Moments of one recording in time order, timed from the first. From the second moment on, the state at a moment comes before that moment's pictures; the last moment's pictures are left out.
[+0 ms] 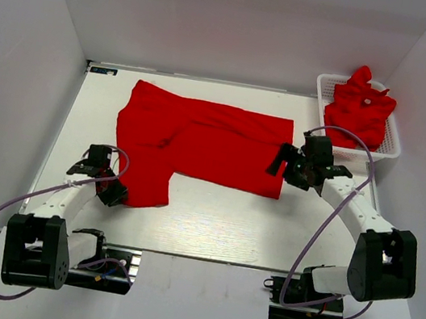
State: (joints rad) left arm 0.05 1.10 0.48 -0.58 0.04 -0.74; right arm 0.26 1.36 0.88 -0.40 -0.15 0.45
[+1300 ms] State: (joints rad) left arm 0.05 1.06 0.66 -0.56 0.23 -0.67; right arm 0.30 1.53 0.78 -0.31 -0.10 0.59
